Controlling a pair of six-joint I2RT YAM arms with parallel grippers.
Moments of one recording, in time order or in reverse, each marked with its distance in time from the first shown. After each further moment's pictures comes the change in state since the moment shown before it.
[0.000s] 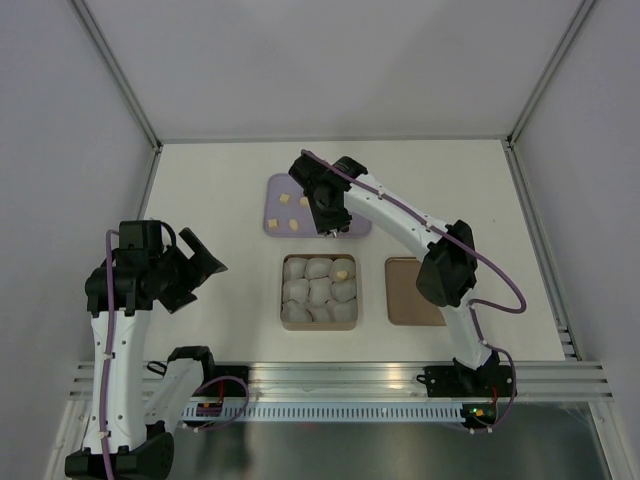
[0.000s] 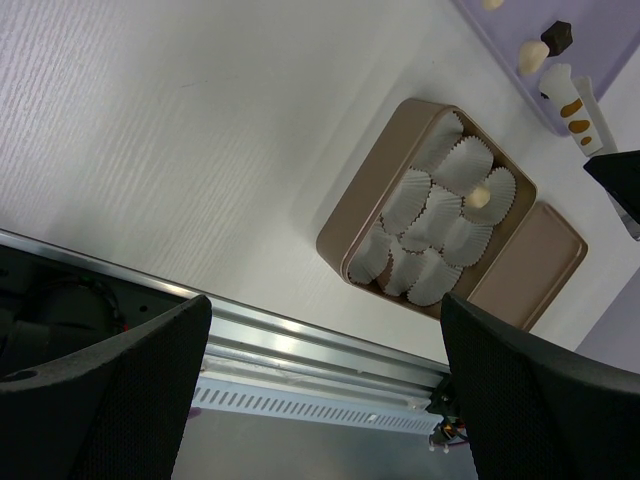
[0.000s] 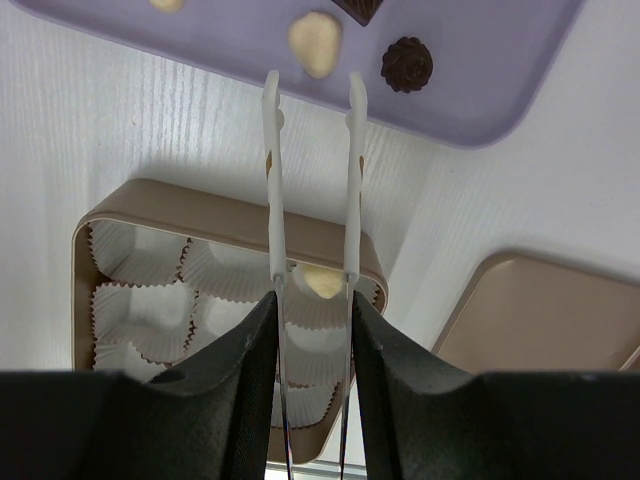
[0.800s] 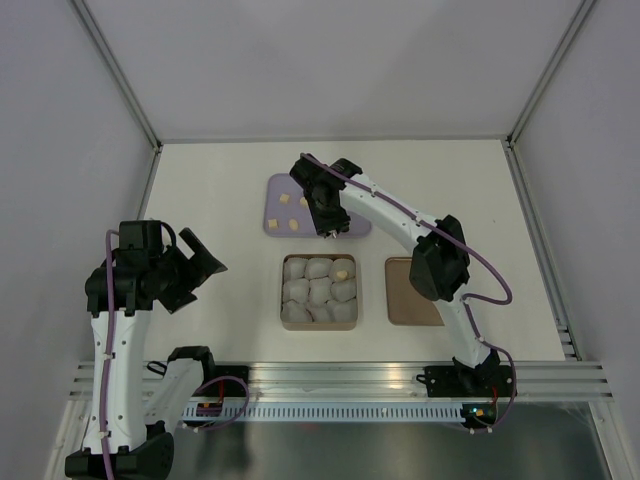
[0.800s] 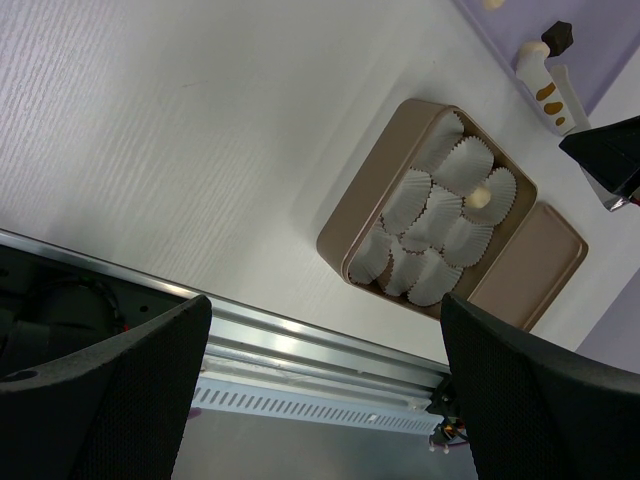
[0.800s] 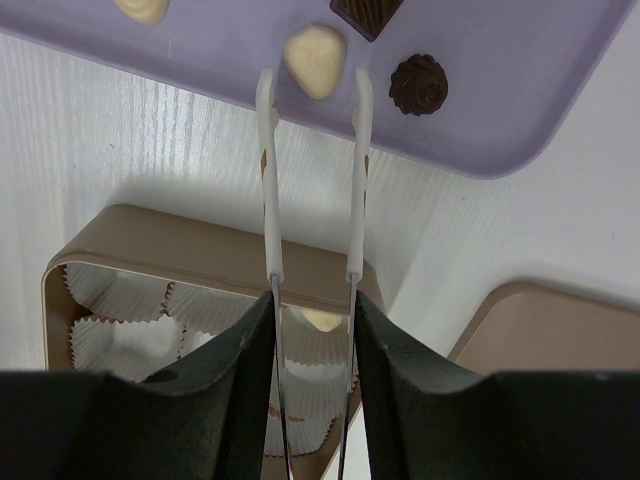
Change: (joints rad) left arm 0.000 -0.001 -0.001 0.000 -0.001 0.000; right arm -0.030 0.074 0.000 0.040 -0.032 -0.034
